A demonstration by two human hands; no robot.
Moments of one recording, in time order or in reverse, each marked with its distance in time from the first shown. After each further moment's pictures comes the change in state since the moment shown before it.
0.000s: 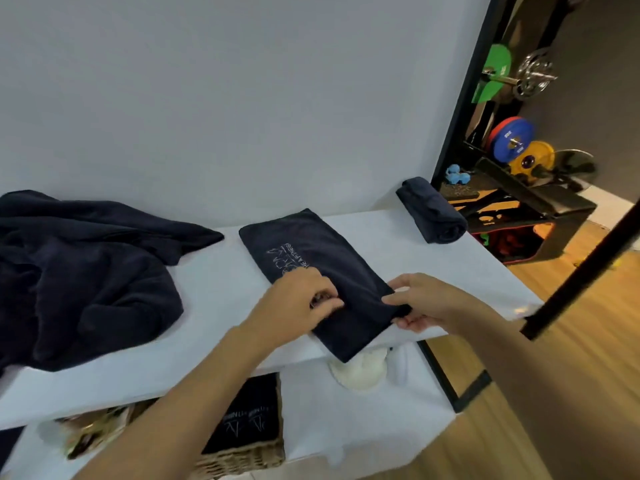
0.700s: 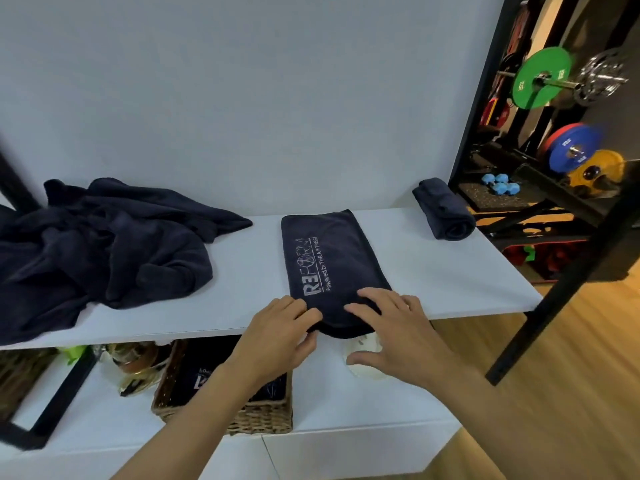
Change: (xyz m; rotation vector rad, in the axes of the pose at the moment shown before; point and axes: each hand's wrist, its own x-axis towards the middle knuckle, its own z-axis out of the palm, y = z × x) left_hand -0.092 0.050 0.024 0.394 0.157 -0.012; right_hand -0.029 0.077 0.051 -1.023 0.417 -0.988
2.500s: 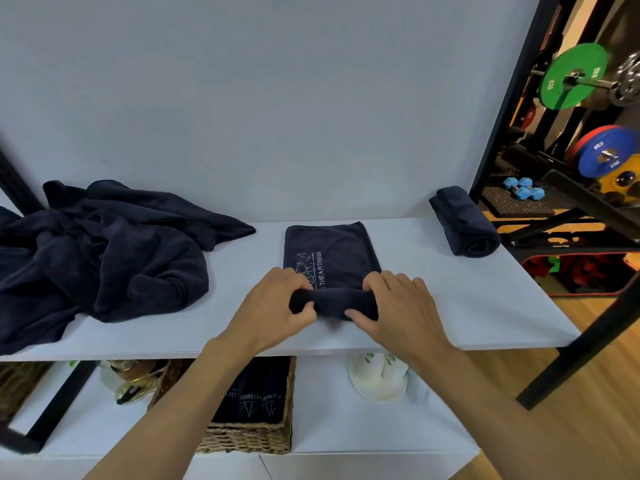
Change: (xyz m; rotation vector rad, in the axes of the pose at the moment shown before) left_hand 0.061 -0.031 -0.014 -0.276 -0.013 -0.324; right_hand 0.068 0.019 0.000 -0.078 0.235 0.135
